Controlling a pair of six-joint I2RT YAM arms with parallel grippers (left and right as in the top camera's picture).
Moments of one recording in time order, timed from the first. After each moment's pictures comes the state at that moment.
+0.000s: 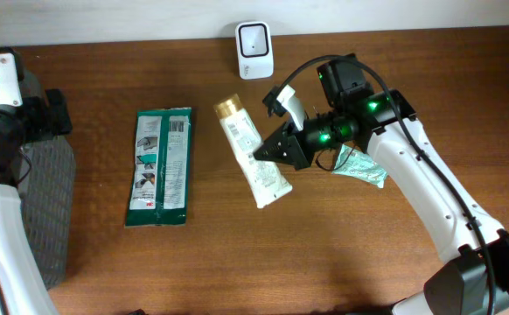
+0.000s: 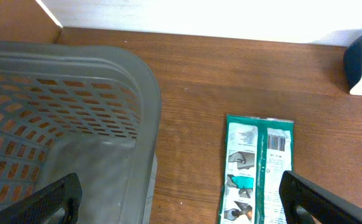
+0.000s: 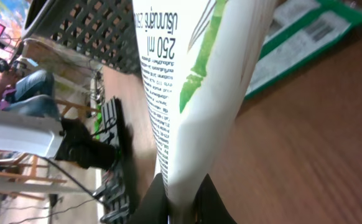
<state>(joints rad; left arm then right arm) 0.39 1.43 1.69 -0.98 0.14 0.20 0.34 1.67 1.52 -0.95 -0.98 -0.31</state>
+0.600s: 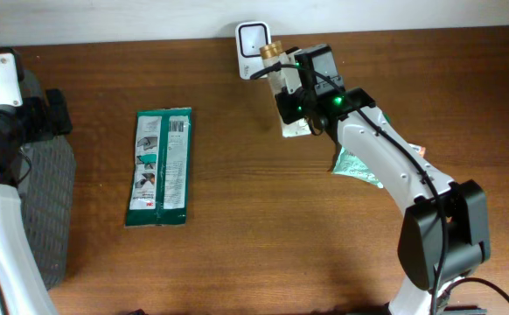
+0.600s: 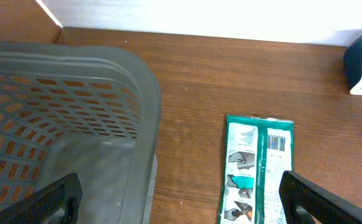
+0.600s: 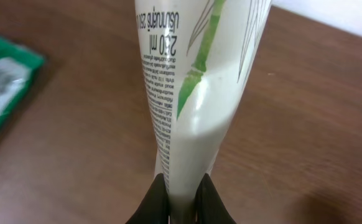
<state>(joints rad) 0.39 1.43 1.69 -0.98 0.14 0.20 0.36 1.88 1.51 -0.45 -0.03 -0.04</state>
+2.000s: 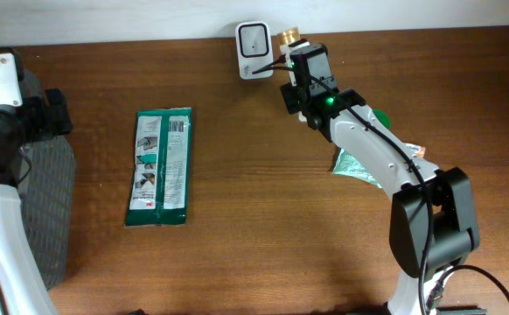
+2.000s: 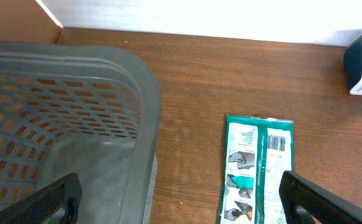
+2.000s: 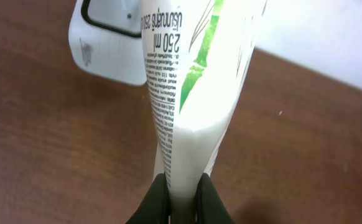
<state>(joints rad) 0.39 1.43 1.69 -0.98 0.14 0.20 0.36 1.95 1.51 -0.31 0.21 -0.08</state>
